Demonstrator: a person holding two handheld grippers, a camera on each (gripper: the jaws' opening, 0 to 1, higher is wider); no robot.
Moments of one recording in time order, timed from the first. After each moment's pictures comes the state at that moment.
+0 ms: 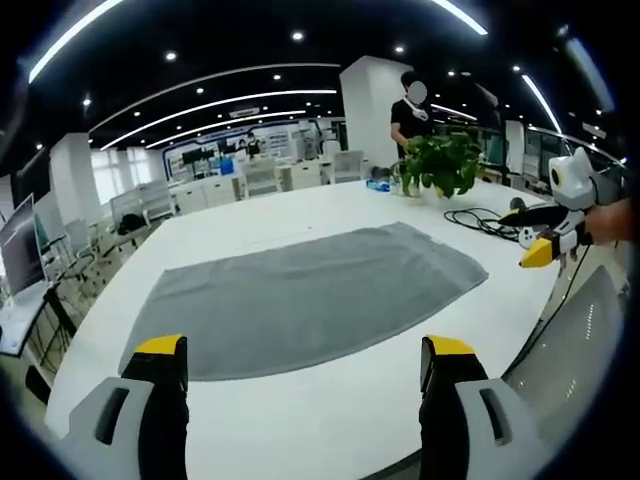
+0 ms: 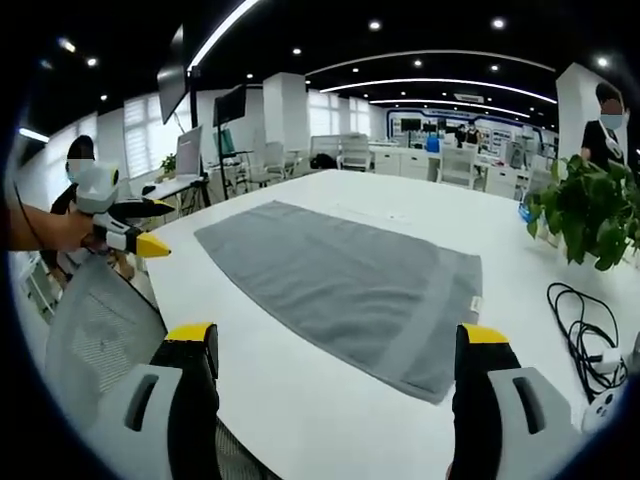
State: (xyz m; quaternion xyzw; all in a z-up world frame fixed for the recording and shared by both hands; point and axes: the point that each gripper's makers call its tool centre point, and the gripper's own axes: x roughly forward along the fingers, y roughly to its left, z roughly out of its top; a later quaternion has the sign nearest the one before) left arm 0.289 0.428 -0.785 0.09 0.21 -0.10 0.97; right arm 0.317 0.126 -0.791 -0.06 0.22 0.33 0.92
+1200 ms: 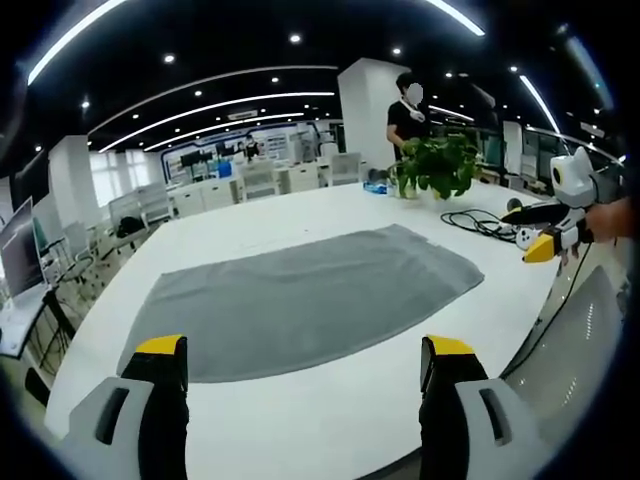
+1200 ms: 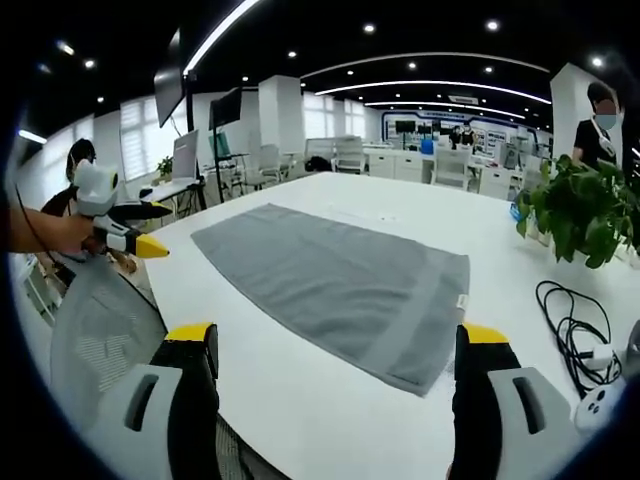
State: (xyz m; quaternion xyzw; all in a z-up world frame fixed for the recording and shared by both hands) left arm 0.282 0.413 -0.775 0.09 0.21 -0.11 0.97; right arm 0.313 0.108 -0.782 -0.06 0.21 0.32 0.92
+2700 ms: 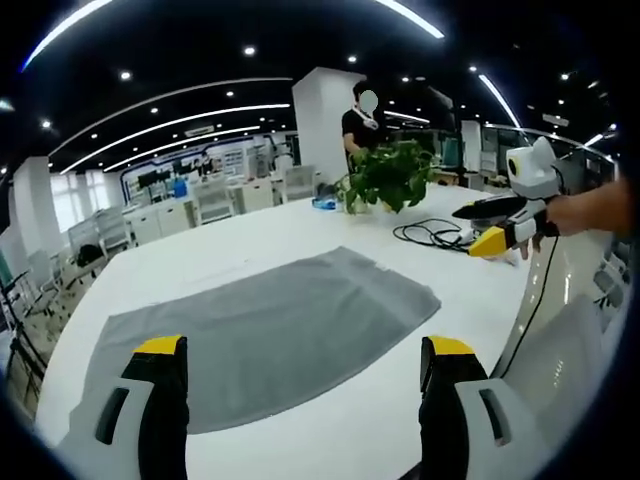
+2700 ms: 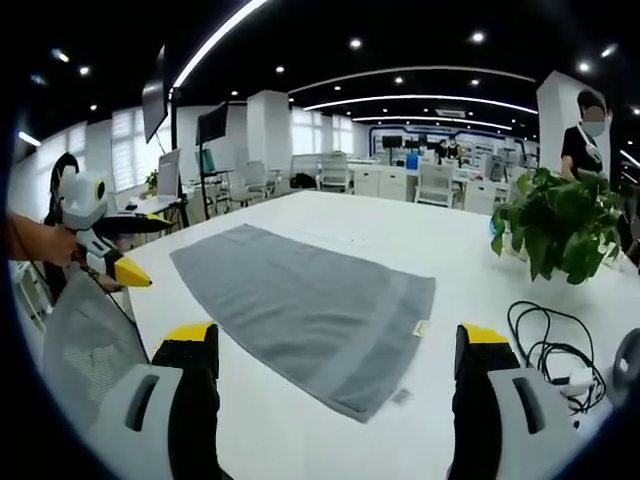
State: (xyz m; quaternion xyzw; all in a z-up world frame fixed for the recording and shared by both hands) left arm 0.318 0.298 -0.748 0.11 0.18 -0.21 0.95; right arm 0.357 0.059 -0.752 -0.05 0.18 0.30 0.94
